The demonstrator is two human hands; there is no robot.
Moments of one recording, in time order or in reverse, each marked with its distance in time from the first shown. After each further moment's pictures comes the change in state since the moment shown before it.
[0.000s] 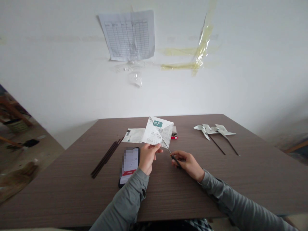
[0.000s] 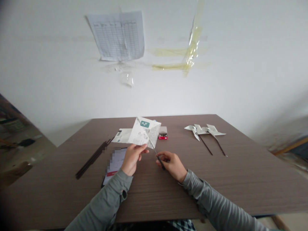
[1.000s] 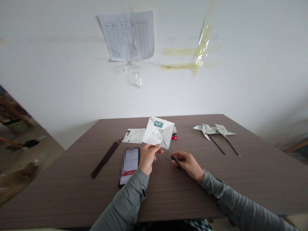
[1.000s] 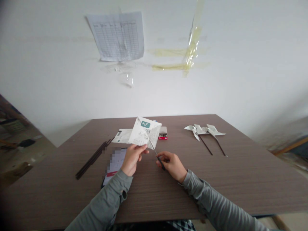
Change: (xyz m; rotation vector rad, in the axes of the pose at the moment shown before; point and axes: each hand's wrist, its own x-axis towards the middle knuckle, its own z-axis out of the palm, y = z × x) left_hand -0.001 0.001 0.000 -0.001 -0.005 -0.013; right_hand 0.003 0.009 0.001 0.018 -0.019 0.003
